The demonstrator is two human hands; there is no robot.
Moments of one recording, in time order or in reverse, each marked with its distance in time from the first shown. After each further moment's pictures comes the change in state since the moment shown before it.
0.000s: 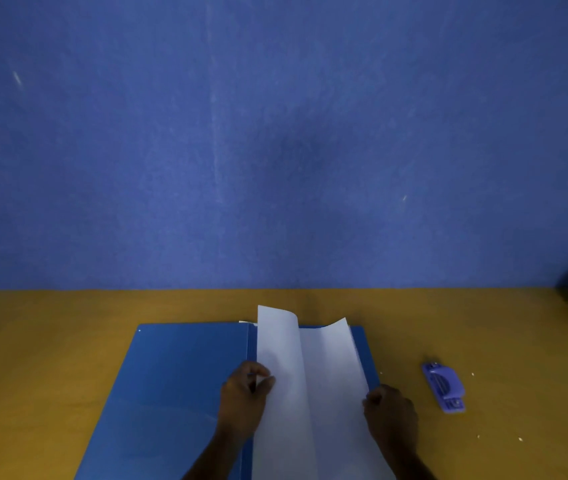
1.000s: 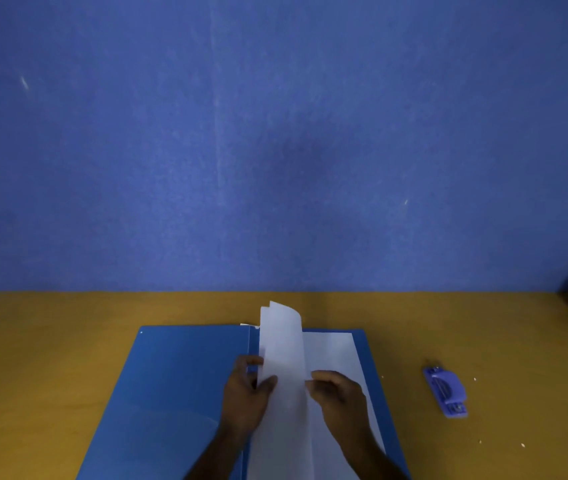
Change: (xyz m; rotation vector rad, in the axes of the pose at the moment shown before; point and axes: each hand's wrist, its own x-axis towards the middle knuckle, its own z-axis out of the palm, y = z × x) left_hand 0.004 0.007 -0.002 -0.071 0.013 -0.079; right_hand -0.032 -0.068 0.004 0.627 -0.282 -0.183
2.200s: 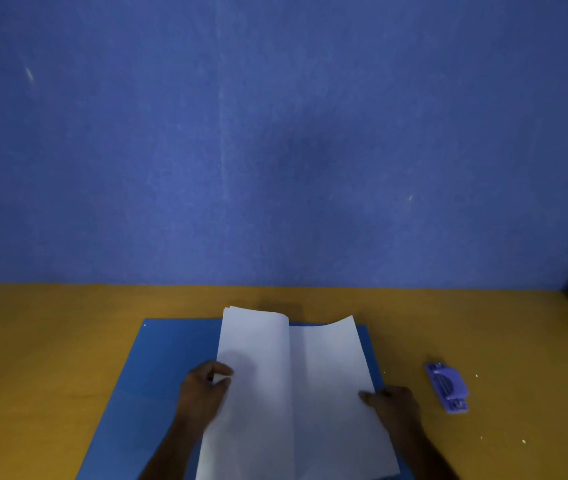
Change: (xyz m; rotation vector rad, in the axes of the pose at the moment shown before) left_hand 0.017 -0.036 -0.059 0.127 0.089 -0.049; right_hand 0.038 0.066 -0.060 -0.227 0.123 0.394
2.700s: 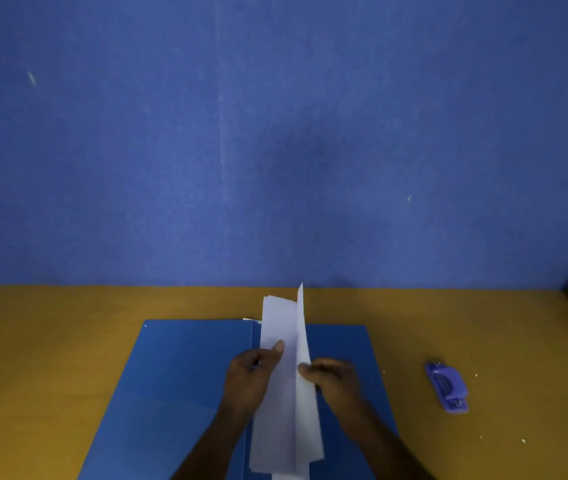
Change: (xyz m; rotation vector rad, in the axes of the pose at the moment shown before) left_hand -0.028 0.068 0.041 -0.280 -0.151 0.043; right_hand -0.068 -0.084 0.035 0.367 -0.354 -0.415
